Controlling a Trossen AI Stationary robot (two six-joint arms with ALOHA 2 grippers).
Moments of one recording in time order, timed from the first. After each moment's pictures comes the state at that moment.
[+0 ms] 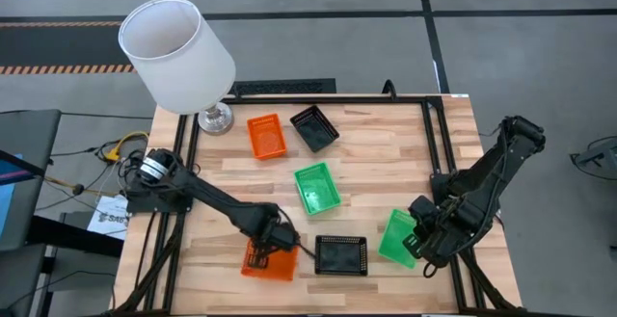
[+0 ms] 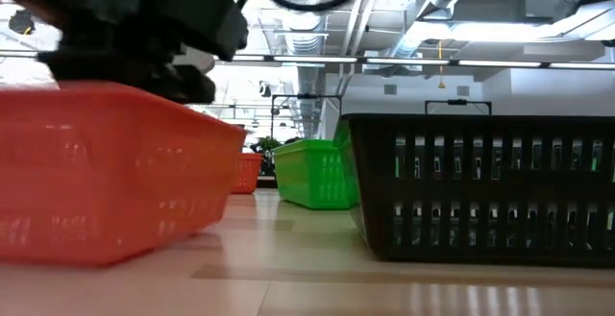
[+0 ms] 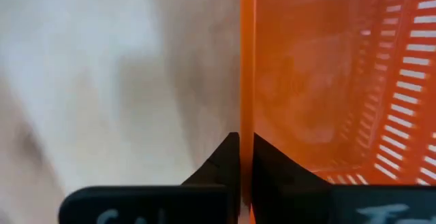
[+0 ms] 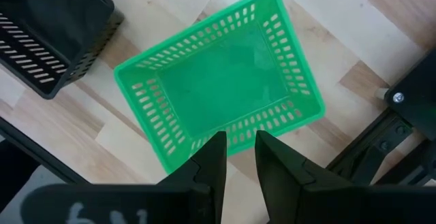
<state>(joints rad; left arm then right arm) -0.42 1.89 1.31 -0.92 0.06 -0.28 0.86 1.30 1.10 -1.28 0.16 1.75</state>
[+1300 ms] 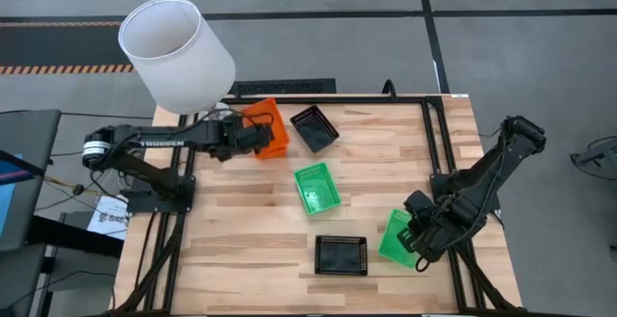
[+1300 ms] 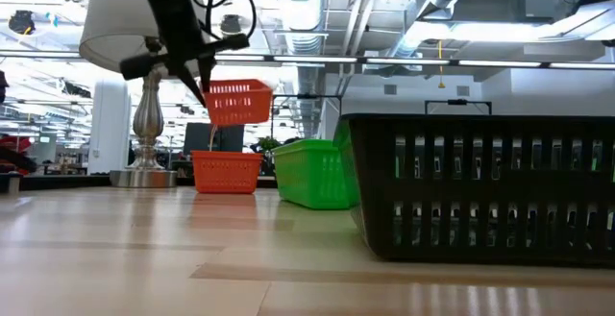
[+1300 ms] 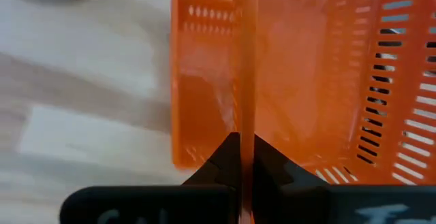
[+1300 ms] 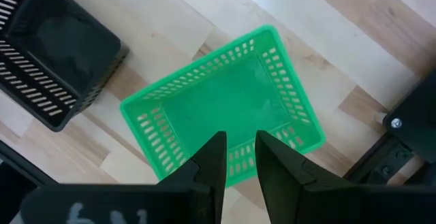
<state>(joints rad) 0.19 1.34 1.03 -0.86 -0.48 -1.61 0.80 1.30 1.10 -1.28 0.21 1.72</state>
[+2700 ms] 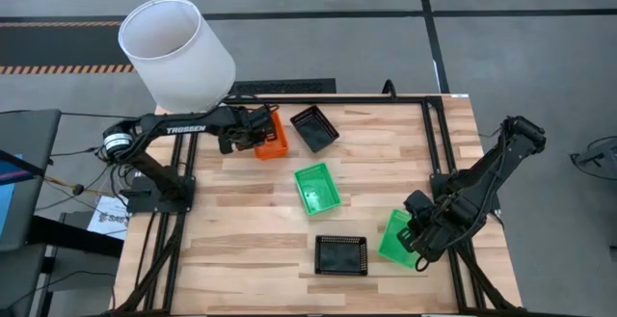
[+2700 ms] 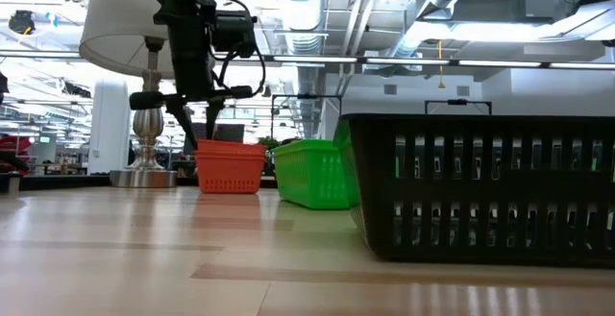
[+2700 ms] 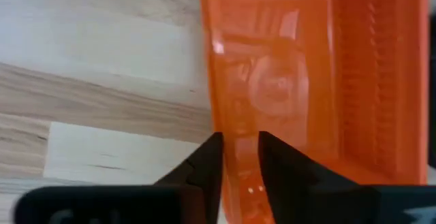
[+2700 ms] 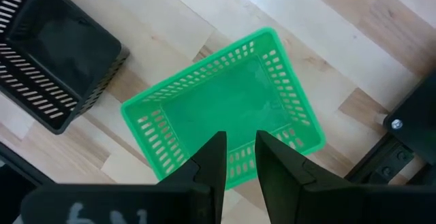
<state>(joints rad) 0.44 1.53 1.03 -0.82 -0.19 -1.33 0.80 1.30 1.10 -1.28 0.22 1.72</state>
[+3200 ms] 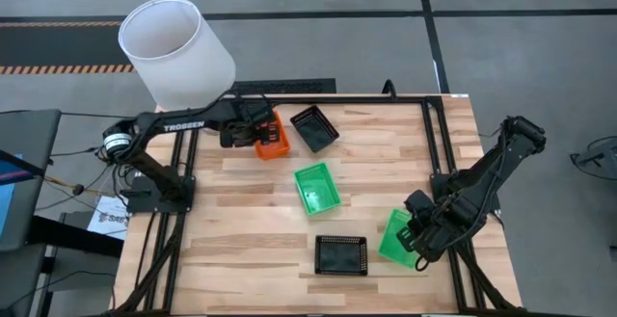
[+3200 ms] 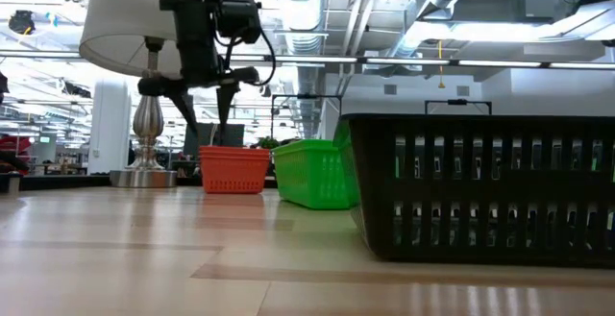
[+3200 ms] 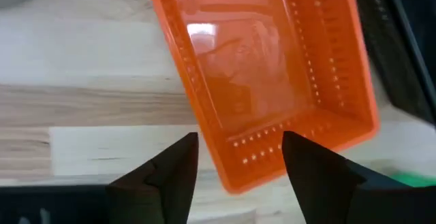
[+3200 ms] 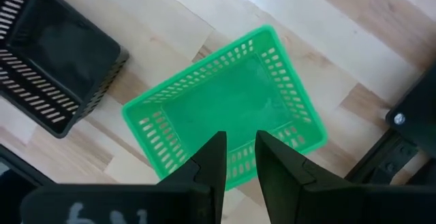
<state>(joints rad) 0.44 1.53 1.13 -0.91 -0.11 -1.16 0.80 1.30 1.10 -1.28 0.21 1.75</state>
